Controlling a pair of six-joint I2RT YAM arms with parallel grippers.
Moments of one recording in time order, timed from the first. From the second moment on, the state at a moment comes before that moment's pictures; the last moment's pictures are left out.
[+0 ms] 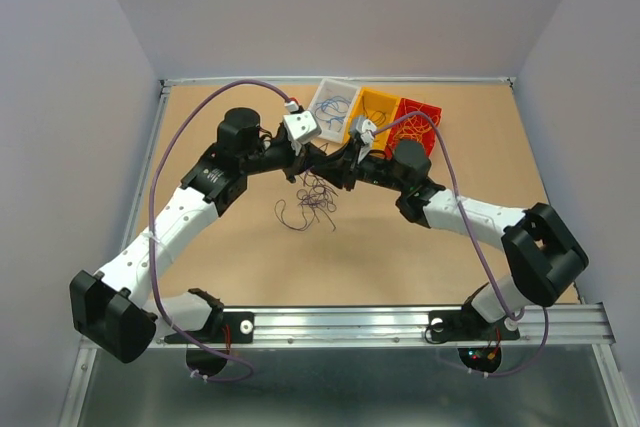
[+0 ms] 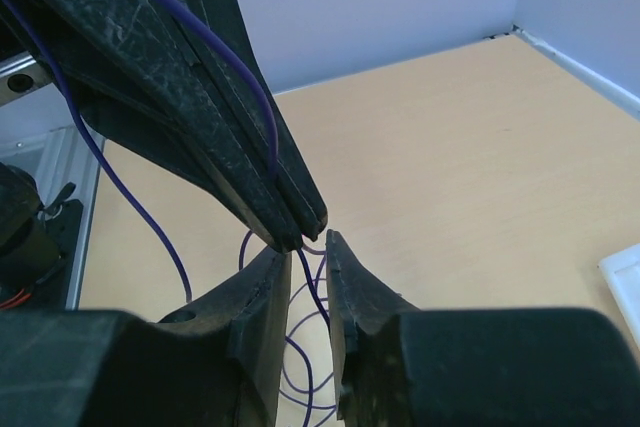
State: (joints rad) left arm -0.54 1.19 1.10 -0.21 0.61 0.25; right arm 0.67 1.50 0.84 0.78 -0.58 0.14
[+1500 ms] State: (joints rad) left arm -0.22 1.07 0.71 0.32 0.85 0.11; right arm 0.68 1.45 1.00 0.84 -0.25 0.38
